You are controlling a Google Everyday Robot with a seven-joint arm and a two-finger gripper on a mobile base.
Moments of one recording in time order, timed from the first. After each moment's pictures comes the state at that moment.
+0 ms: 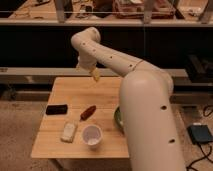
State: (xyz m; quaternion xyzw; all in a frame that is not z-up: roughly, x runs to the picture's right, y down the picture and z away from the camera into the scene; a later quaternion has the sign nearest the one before) arm -0.108 -0.086 0.806 -0.18 -0.16 -0.47 0.85
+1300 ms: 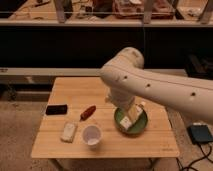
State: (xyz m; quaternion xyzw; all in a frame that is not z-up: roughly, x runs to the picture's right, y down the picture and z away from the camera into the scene) arm 0.097 0.081 0.590 -0.26 -0.06 -0.35 0.90
